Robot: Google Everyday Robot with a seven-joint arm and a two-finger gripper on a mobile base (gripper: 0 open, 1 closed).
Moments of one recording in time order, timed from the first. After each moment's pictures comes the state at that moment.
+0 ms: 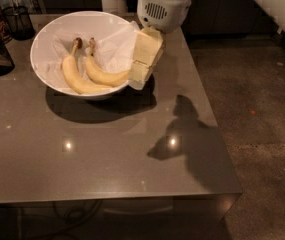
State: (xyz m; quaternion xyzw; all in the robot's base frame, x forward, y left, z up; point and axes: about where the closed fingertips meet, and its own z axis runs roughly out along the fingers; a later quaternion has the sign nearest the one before) arm 0.537 -0.040 0.975 -0.54 0.83 -0.01 0.11
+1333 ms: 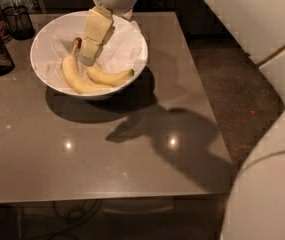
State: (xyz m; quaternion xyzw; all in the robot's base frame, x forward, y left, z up) arm 0.583 0.060 0.992 -0.56 0.81 0.05 0.16
